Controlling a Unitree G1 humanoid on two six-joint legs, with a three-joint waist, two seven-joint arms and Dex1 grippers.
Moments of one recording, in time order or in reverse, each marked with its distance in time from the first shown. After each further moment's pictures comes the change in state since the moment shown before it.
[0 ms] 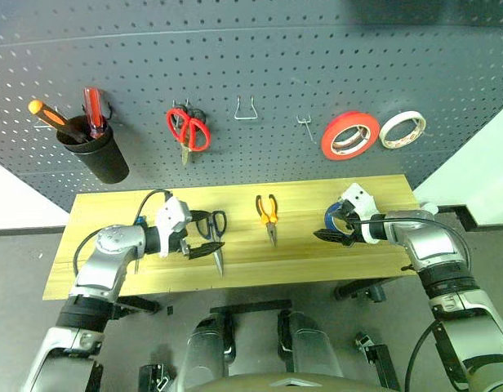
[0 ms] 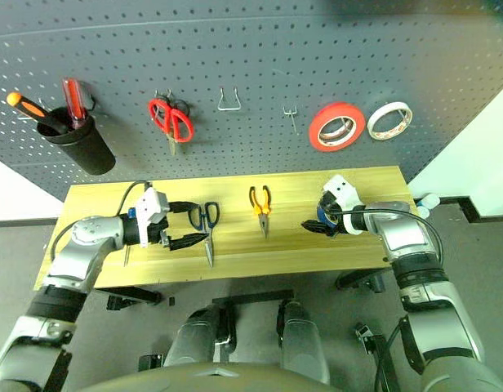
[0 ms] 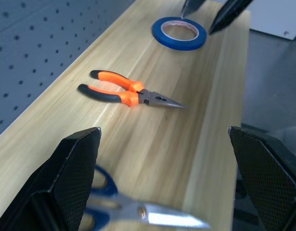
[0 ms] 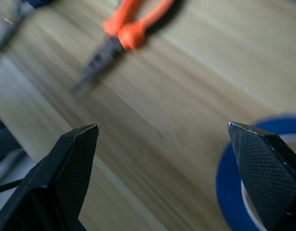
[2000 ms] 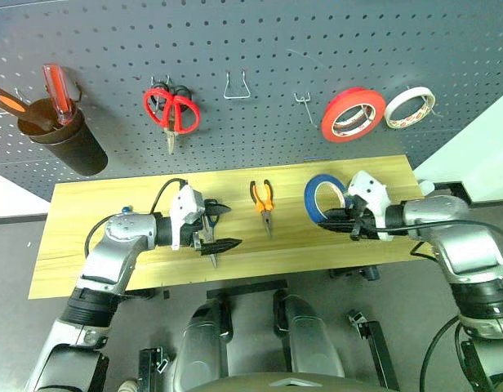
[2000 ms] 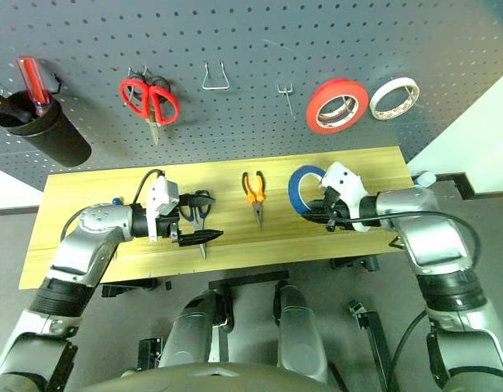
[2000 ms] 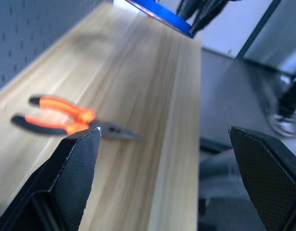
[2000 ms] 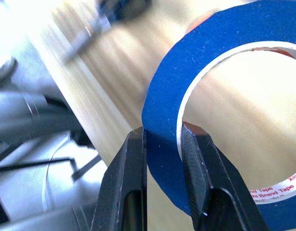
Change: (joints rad) left arm 0.026 0.013 0.059 -0.228 -0.132 0.159 -0.068; right arm 0.116 -0.132 -0.135 -0.680 0.151 0.259 0.164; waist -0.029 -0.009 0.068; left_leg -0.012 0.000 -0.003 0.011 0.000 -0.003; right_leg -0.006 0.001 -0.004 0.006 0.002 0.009
